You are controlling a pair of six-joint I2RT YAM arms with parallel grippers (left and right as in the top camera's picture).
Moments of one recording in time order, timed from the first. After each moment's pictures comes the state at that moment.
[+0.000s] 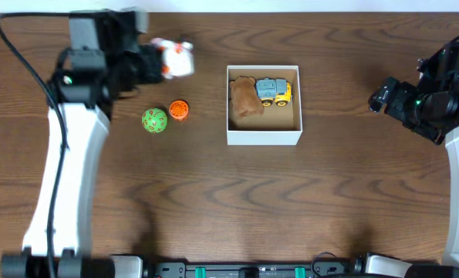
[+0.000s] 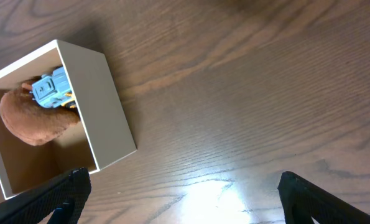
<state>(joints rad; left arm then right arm) -0.07 1.52 1.54 -0.78 0.39 -0.17 -0.19 1.44 1.48 -1.16 -0.16 0.31</state>
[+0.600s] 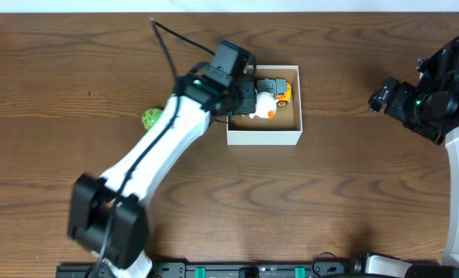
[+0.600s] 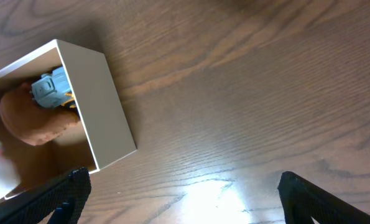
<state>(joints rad) -0.53 1.80 1.51 -0.74 0.12 -0.54 -0.19 1.44 1.48 -1.16 -0.16 0.31</state>
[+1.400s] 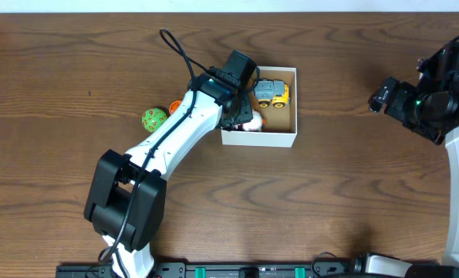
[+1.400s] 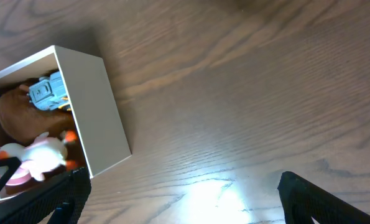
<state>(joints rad) -0.54 1.91 1.51 -0.83 0.01 -0.70 -0.19 1.44 1.48 -1.17 -0.16 0.31</state>
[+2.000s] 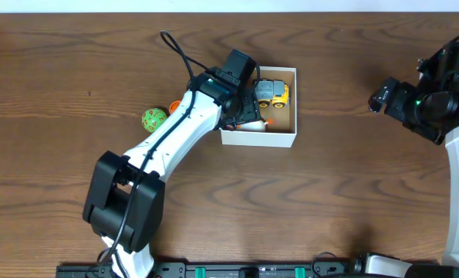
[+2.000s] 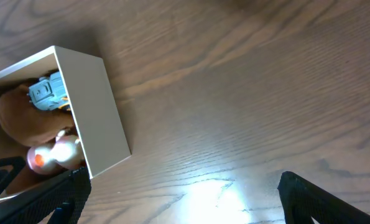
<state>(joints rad) -0.54 1.90 1.51 -0.82 0.11 -0.70 -0.19 1.44 1.48 -1.17 -0.16 0.31</state>
